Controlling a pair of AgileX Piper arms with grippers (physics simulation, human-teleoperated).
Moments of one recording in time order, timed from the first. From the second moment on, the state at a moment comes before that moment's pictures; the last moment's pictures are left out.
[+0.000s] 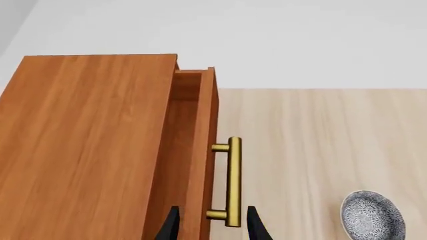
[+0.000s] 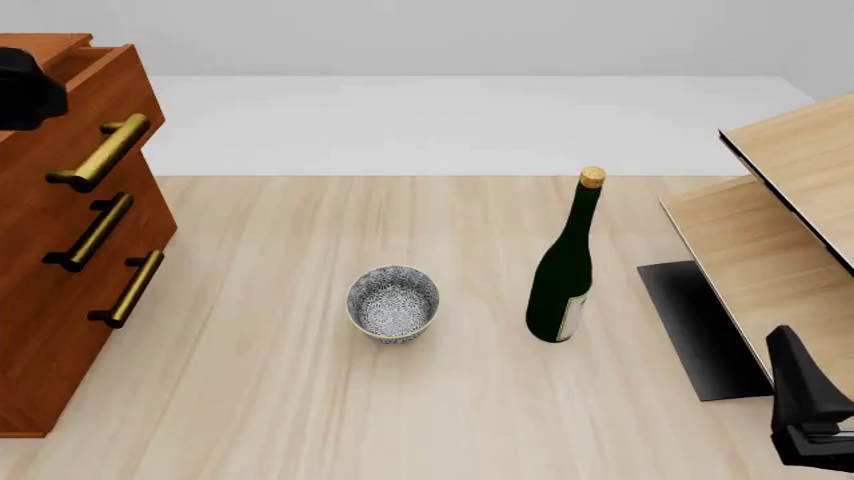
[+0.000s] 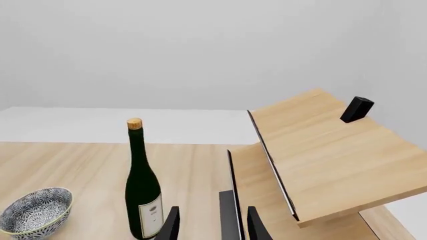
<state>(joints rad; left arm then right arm) 0.13 1.12 -1.25 0.77 0.11 -0.02 0.00 -0.01 -0.02 -0.03</state>
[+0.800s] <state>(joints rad) 0.15 1.12 -1.14 0.70 0.09 -0.02 0.00 -0.01 -0.02 -0.03</state>
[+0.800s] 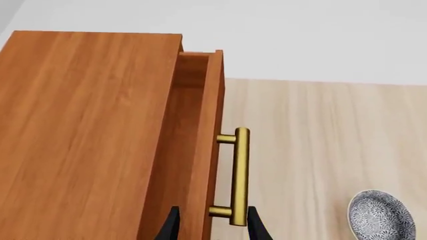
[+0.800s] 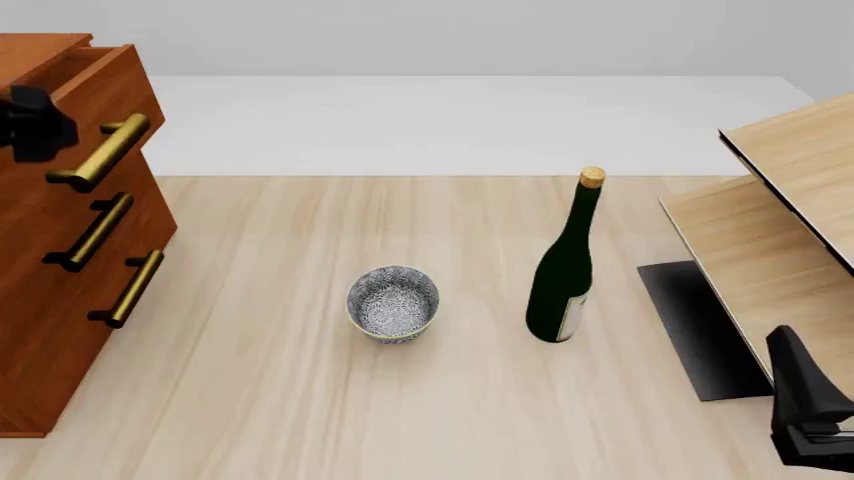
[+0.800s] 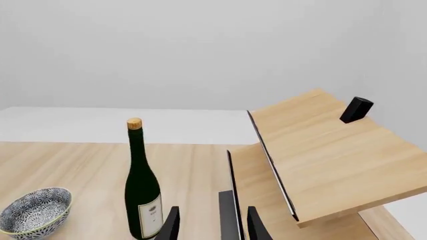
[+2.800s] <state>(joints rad) -0.02 1.12 -1.05 0.65 -0.01 -0.02 0.00 -0.01 -0.02 -0.03</state>
